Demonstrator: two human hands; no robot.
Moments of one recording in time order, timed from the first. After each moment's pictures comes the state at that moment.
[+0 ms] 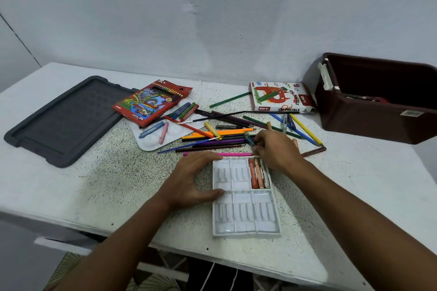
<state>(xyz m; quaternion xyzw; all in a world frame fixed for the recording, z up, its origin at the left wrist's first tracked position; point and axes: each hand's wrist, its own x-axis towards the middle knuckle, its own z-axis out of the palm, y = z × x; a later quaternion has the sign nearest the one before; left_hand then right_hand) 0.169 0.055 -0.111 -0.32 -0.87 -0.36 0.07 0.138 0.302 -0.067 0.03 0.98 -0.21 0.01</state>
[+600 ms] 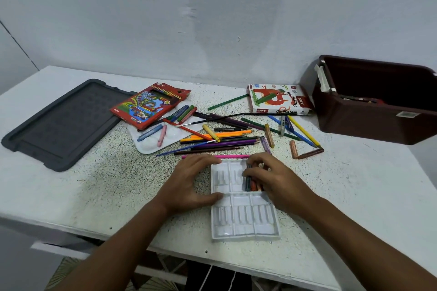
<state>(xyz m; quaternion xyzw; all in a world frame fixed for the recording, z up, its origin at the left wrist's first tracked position) 0.169 0.055 -0.111 -0.33 -0.87 -0.36 0.07 0.207 0.319 -0.085 -0.29 0.94 -0.18 -0.09</state>
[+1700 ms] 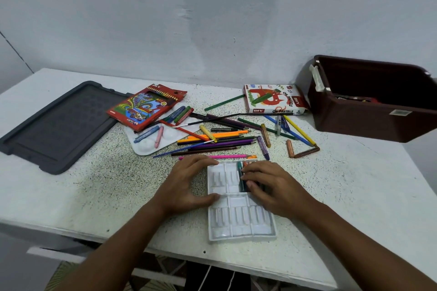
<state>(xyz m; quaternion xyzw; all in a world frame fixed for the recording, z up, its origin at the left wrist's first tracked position) 0.170 0.053 -0.113 -0.33 -0.87 -0.36 0.06 0.213 0.317 -0.098 -0.28 0.91 -0.27 -0.14</state>
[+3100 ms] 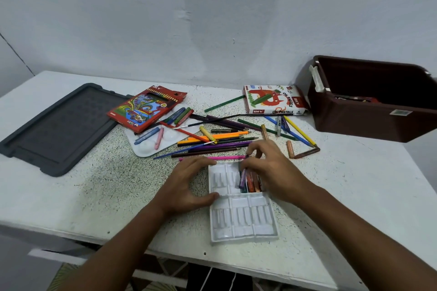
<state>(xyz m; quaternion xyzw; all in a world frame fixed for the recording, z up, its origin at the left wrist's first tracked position) 0.169 0.052 -0.114 -0.33 -0.87 -0.37 0.07 0.195 0.308 -0.062 -0.24 0.95 -0.15 -0.10</state>
